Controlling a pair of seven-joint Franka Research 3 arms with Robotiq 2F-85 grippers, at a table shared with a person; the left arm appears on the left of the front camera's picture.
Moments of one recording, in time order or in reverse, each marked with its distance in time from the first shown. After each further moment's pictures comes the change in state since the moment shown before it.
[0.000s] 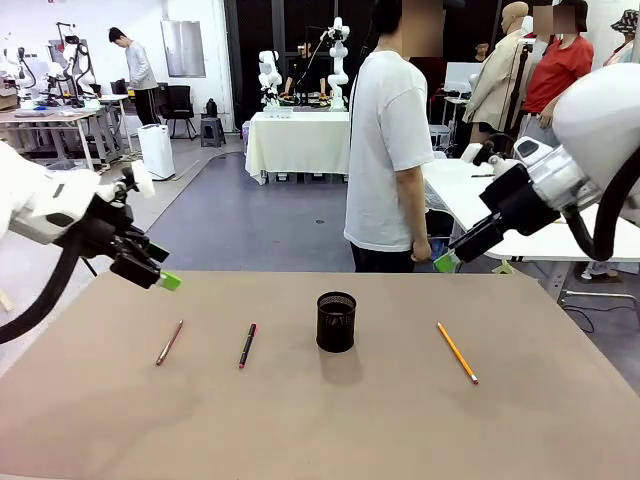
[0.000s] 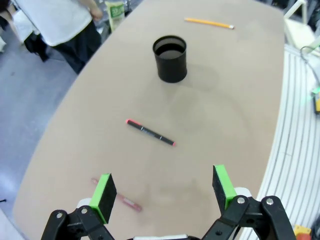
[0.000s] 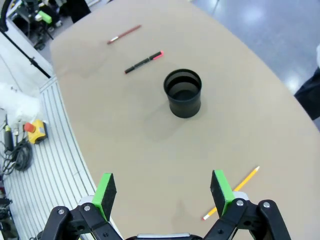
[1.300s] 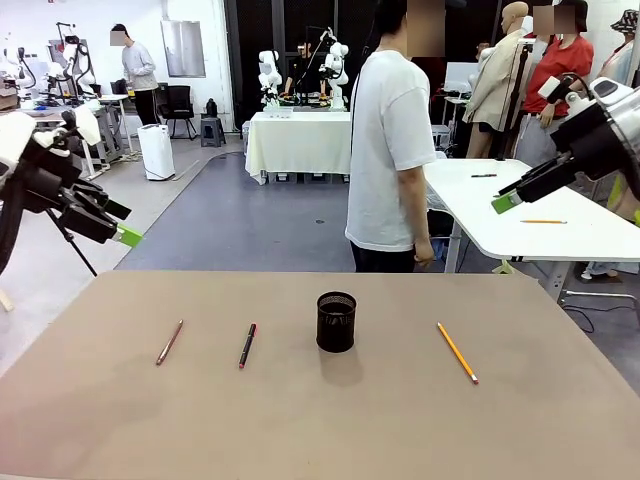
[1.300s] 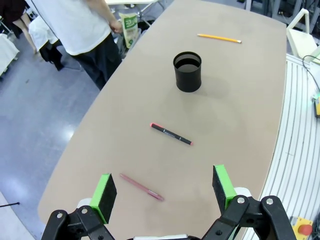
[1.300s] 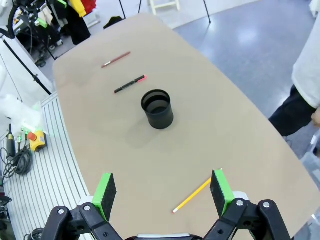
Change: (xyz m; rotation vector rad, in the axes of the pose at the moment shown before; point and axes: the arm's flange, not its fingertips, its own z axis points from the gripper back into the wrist) left arm 0.018 0.022 0.072 0.043 -0.056 -0.020; right arm 0.000 -0.054 0.096 -0.017 -0.120 0.012
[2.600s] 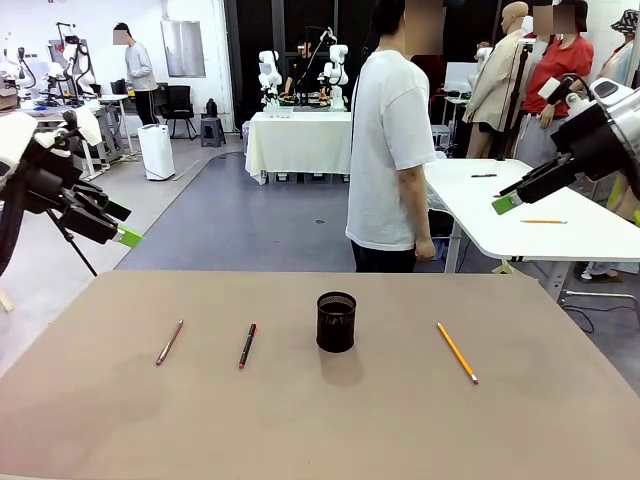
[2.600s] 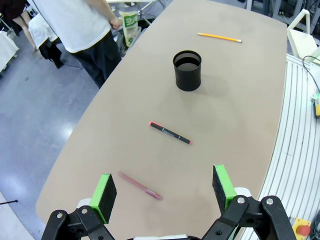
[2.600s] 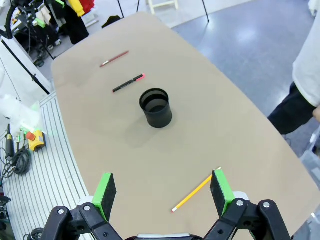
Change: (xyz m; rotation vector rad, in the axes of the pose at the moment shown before) left arm -0.001 -0.001 -0.001 -0.001 0.007 0.012; right arm -0.001 0.000 -0.001 -0.007 0.007 -0.002
